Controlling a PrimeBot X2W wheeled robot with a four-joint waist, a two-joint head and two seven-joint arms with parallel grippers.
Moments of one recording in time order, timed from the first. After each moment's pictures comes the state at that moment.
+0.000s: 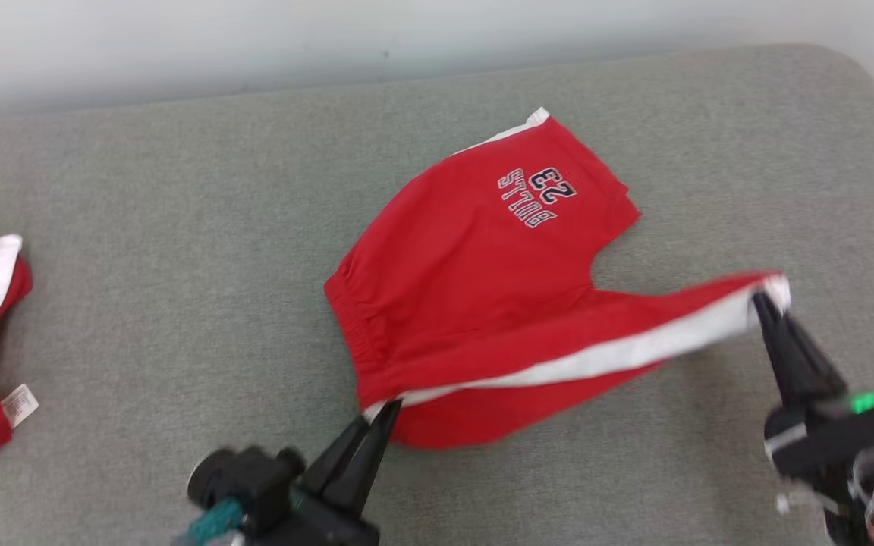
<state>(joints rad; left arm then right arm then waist) -0.24 0.36 -0.66 0.09 -0.61 -0.08 -0.26 -0.15 -0.48 0.25 0.07 0.92 0.13 -0.13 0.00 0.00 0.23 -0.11</state>
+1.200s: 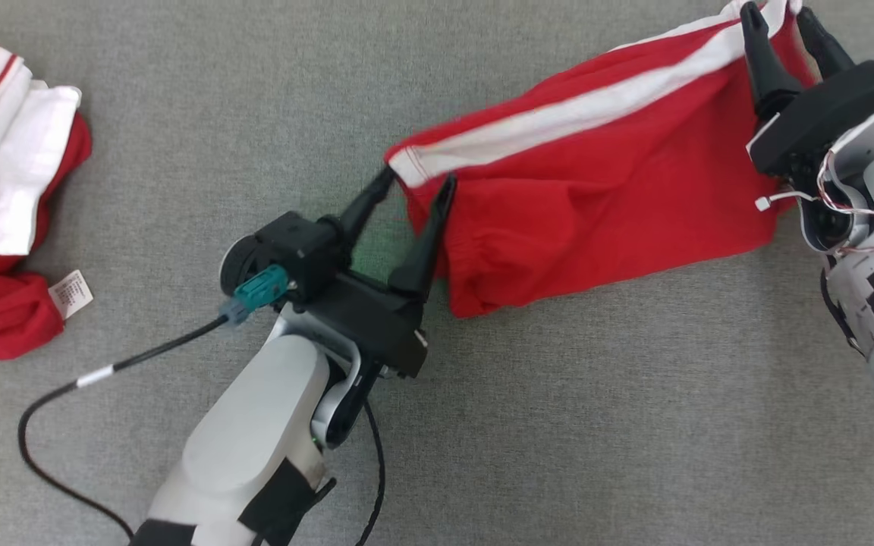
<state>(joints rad) -0.77 0.09 -0.58 0.53 -0.58 -0.13 -0.26 -1.13 -0.36 0.50 0.96 0.84 0.13 -0.12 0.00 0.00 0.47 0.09</state>
